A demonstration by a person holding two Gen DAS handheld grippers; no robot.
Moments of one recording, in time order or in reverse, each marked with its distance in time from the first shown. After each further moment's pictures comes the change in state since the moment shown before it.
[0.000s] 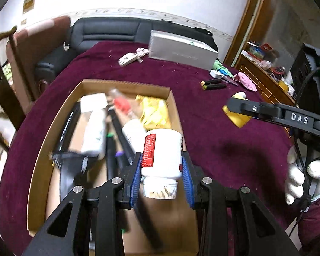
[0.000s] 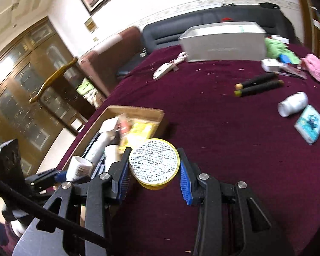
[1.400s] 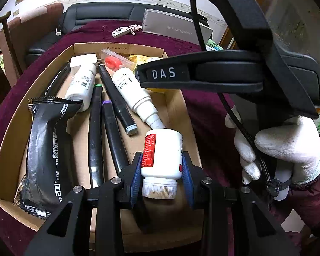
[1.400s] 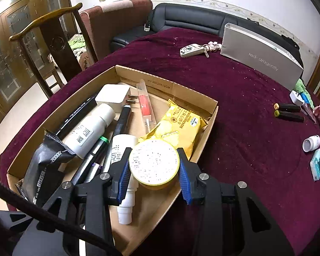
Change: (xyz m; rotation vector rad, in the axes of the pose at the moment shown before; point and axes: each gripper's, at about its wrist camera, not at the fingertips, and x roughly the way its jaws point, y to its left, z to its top) left arm 0.012 -0.013 -0.059 0.016 0.087 -0.042; right arm 0.111 0.079 -0.010 -0.280 0.111 -0.273
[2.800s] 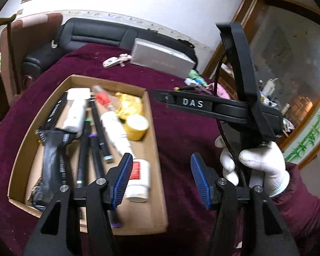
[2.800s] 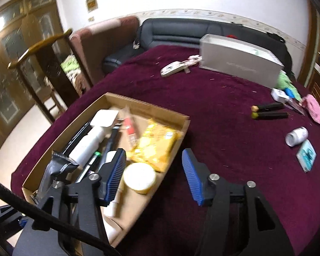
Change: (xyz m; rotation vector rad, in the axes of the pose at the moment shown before) left arm -0.063 -0.016 0.016 -0.042 -0.166 -0.142; right arm -0.067 -0.048 -0.007 0.146 -0.116 -0.009
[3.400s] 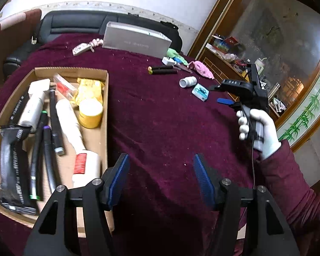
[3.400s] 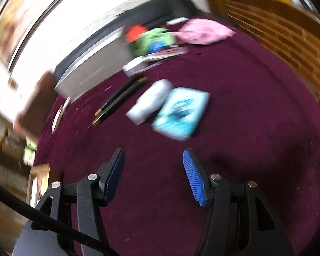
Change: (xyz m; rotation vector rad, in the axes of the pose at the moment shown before) left arm 0.046 -0.044 -0.001 0.056 0.133 -0.060; right arm -0.034 -0.301 -0.051 0.738 -0.023 -0.128
